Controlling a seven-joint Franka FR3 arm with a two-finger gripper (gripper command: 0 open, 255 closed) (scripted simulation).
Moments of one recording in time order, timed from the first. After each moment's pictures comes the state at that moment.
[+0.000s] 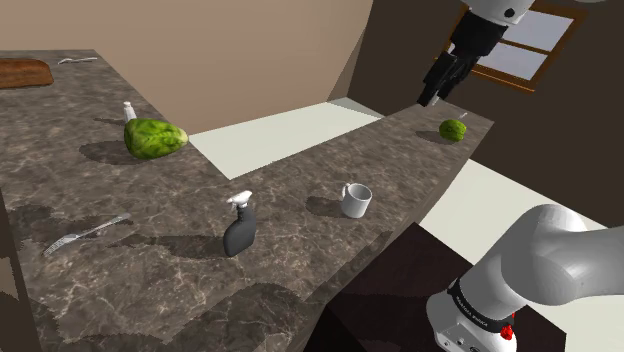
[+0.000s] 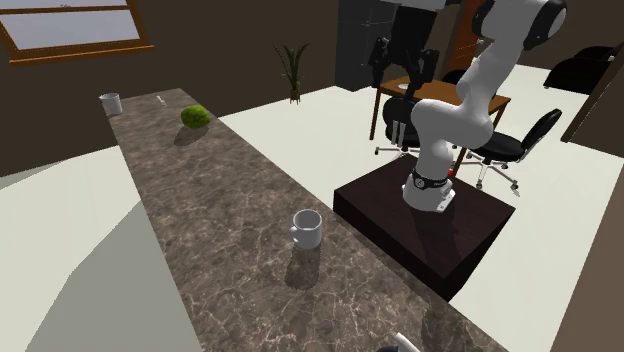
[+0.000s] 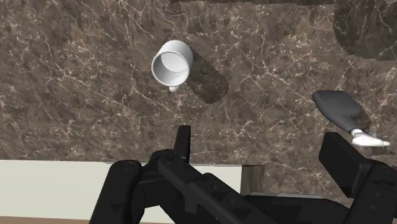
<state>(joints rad) -0.02 -0.82 0.03 -2.26 -0.03 1.60 0.01</state>
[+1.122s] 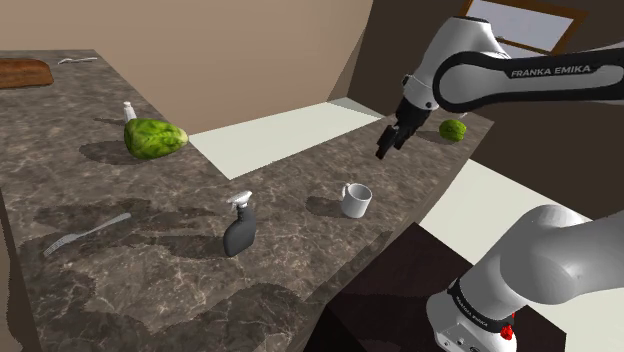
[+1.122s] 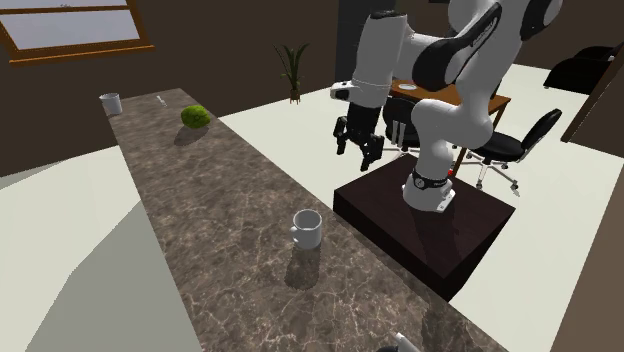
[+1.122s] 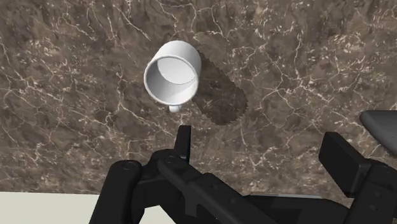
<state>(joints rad) -0.04 -0.64 -0.06 -2.62 -0.06 2.11 -0.06</state>
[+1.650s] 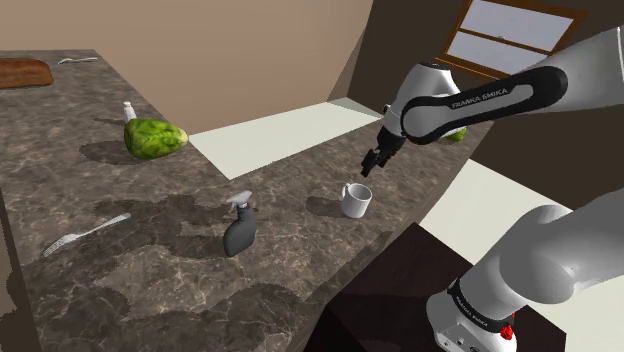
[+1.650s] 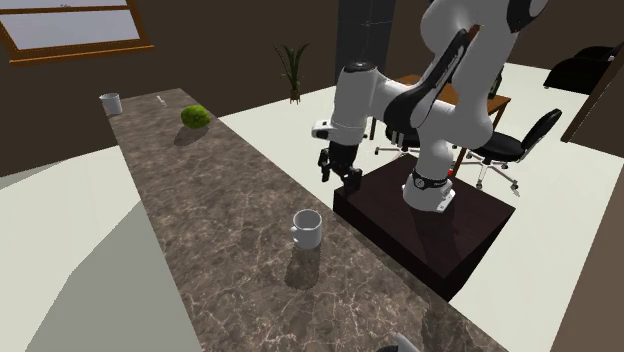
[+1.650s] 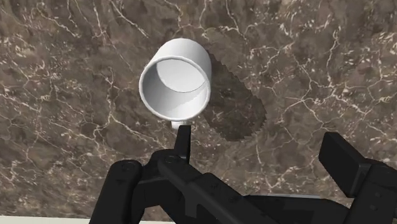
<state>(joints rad) -0.05 -0.38 -0.12 -2.68 -0.07 2.42 -0.11</state>
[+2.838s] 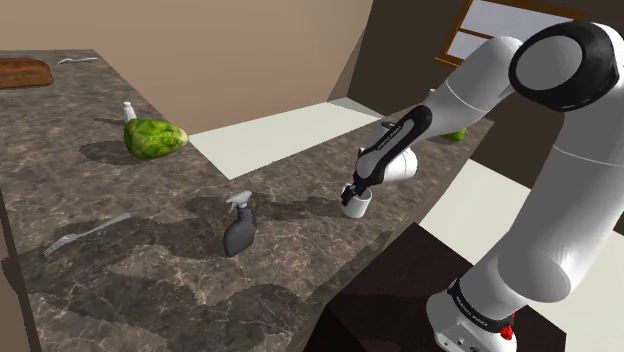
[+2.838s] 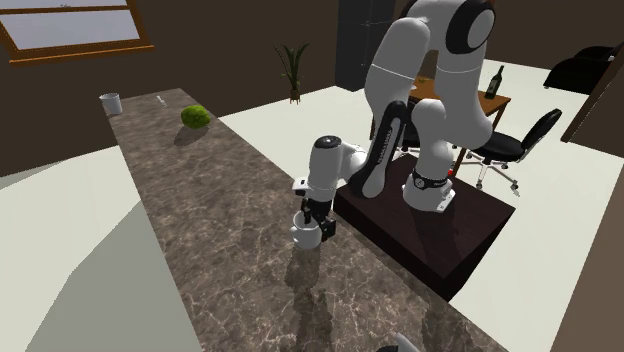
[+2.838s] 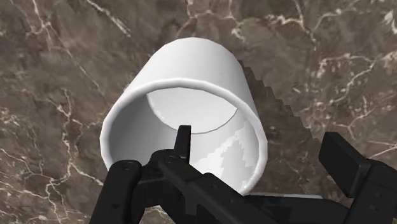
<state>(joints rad) -0.08 0.26 -0.11 -2.57 0.17 2.94 -0.37</state>
